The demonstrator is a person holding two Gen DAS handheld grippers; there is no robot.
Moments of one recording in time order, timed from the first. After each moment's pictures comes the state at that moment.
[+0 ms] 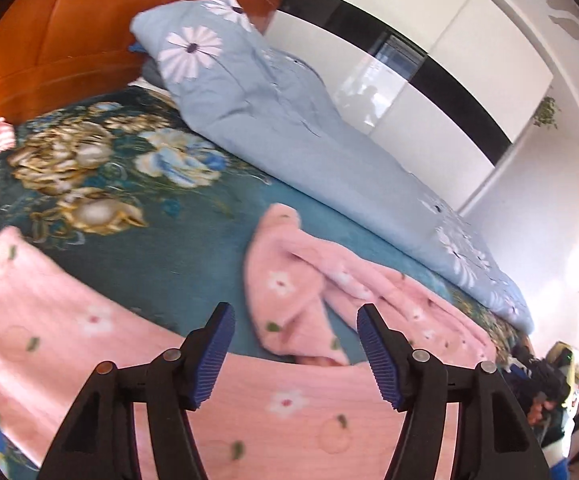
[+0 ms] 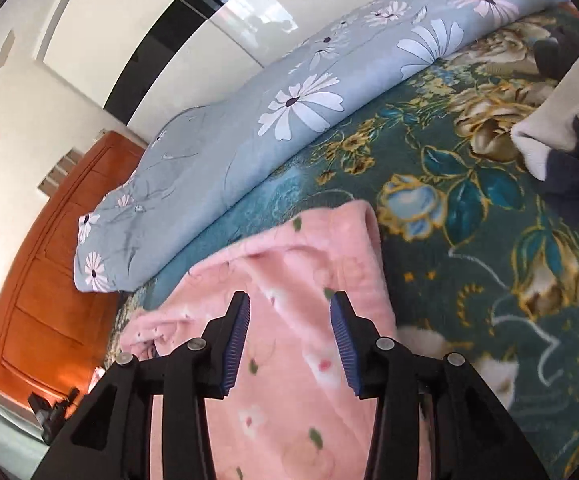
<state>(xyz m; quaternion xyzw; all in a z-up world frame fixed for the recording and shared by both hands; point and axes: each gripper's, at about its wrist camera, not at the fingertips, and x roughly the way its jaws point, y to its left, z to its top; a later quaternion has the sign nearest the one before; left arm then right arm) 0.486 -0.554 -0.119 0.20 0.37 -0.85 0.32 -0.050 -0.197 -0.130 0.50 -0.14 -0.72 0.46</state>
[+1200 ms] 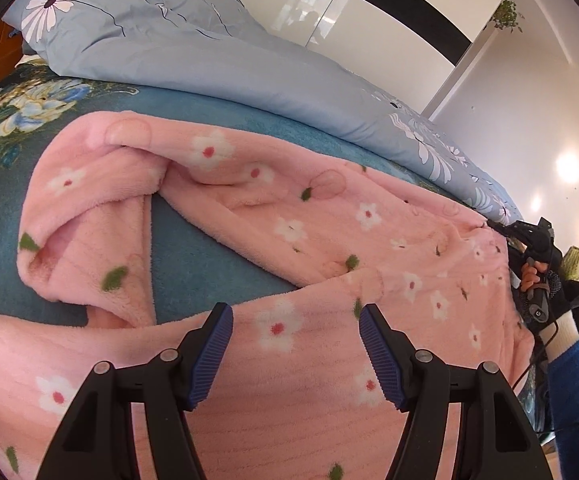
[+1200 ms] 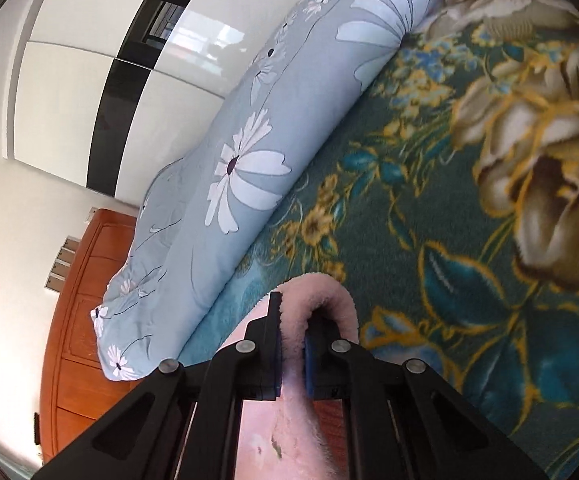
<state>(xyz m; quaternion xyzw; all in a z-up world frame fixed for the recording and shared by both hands) 0.328 -0.503 -0.187 0.32 0.34 -0.85 0.23 -0.184 -0.246 -0.176 0.54 -0.25 -0.68 0.43</state>
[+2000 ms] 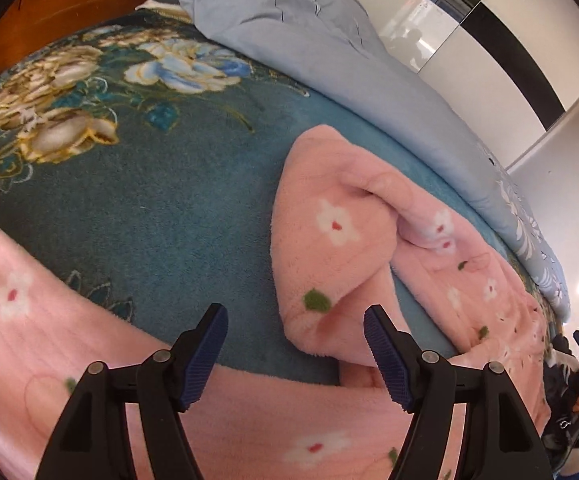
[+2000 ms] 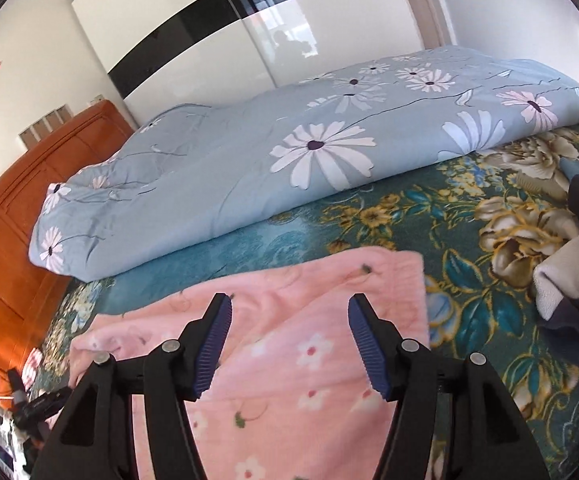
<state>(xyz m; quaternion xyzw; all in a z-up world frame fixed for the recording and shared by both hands) 0.438 -0.617 -0.211 0.32 0.42 -0.77 0.35 -0.017 -0.254 -0.074 0.41 0.00 -0.78 0.46</state>
